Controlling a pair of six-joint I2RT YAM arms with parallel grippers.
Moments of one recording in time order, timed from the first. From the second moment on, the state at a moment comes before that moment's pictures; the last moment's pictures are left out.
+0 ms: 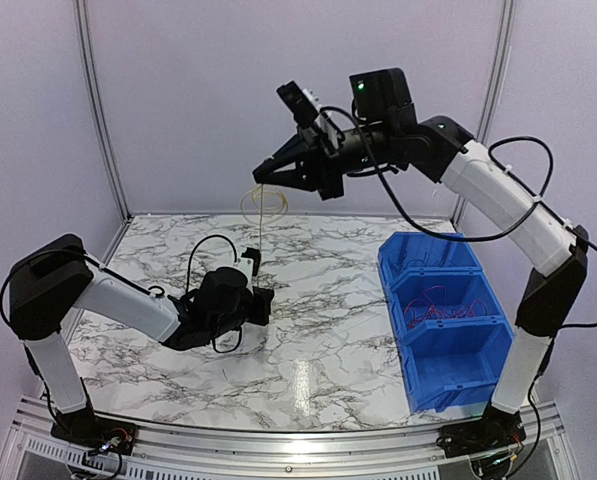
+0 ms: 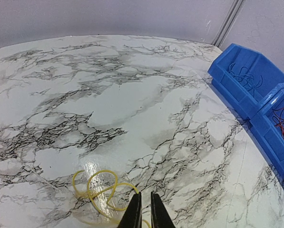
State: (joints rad) left arm -0.94 1.80 0.81 0.56 -0.33 -0.45; right arm 0.82 1.83 2.14 -0.66 -0.96 -0.39
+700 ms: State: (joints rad) left arm -0.88 1.78 0.61 0.61 -0.39 -0.51; right arm 0.27 1.76 2.28 -0.52 -1.17 -0.17
